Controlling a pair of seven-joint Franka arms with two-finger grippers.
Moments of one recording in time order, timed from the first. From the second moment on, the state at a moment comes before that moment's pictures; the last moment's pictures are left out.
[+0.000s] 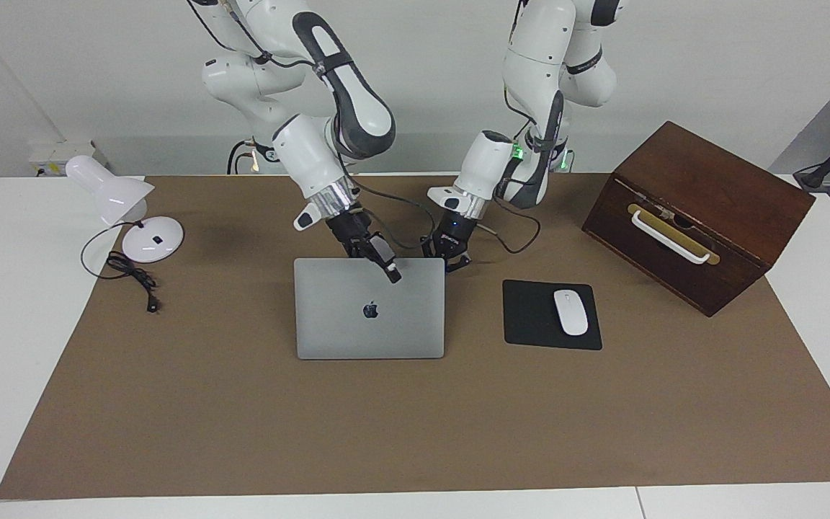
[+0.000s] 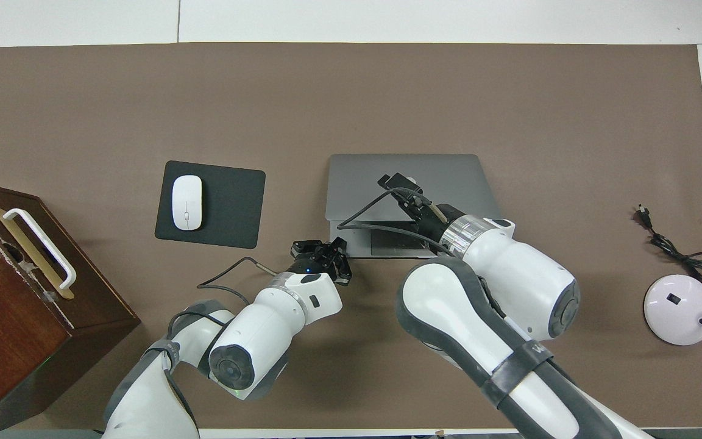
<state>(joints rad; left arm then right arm) -0.72 0.28 -0.01 -2.49 -0.04 3.49 -0.11 0.29 0.14 0.31 -2.19 1.36 3.06 0.10</state>
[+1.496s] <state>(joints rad) -0.72 0.28 -0.01 -2.49 -0.04 3.50 -0.10 0.27 0.21 0.31 -2.04 1.36 3.06 0.10</state>
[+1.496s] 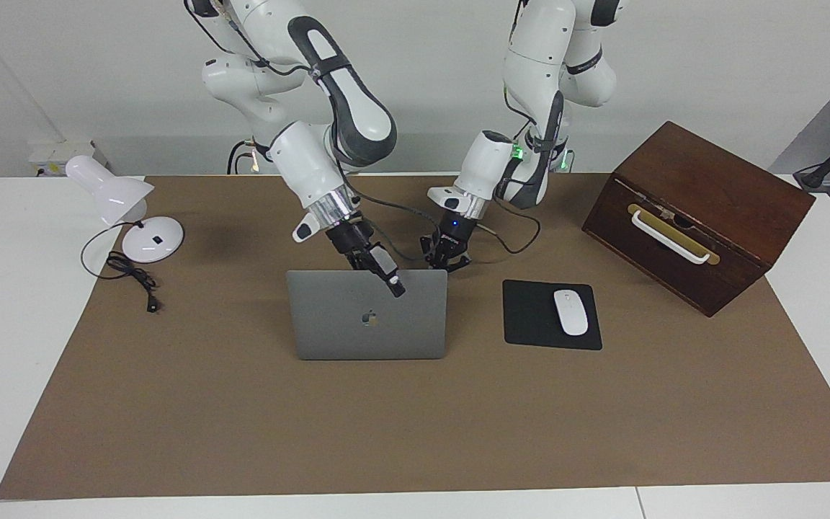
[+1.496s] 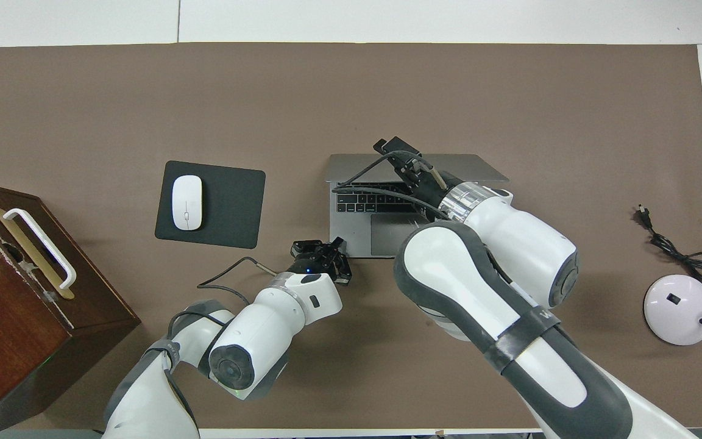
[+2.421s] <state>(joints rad) -0.72 0.28 -0.01 -2.49 -0.04 3.50 -0.10 0.25 0.26 0.31 -1.94 1.35 3.06 0.09</state>
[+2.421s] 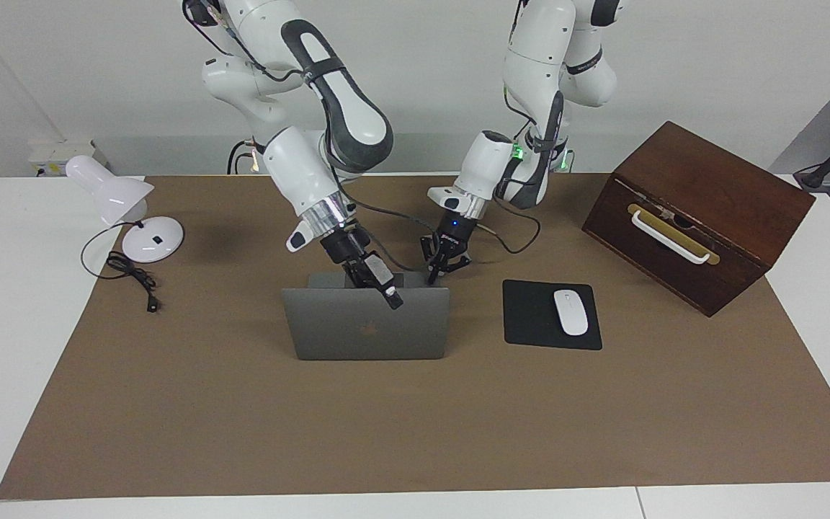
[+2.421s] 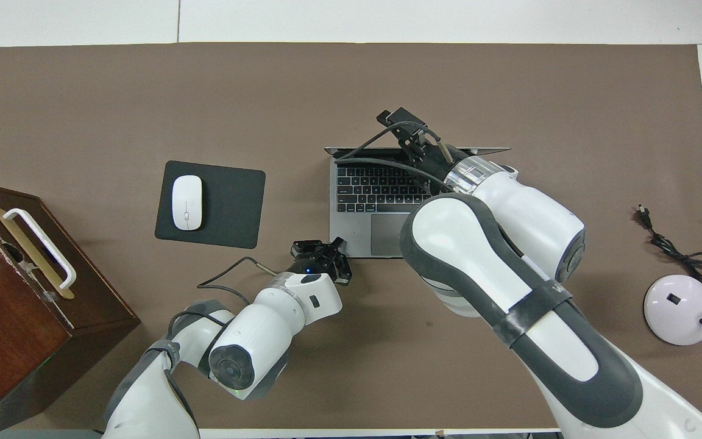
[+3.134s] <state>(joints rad) -0.72 0.28 -0.01 -2.49 -0.04 3.50 -0.10 0.23 0.29 0.30 -1.89 1.31 3.06 0.09</state>
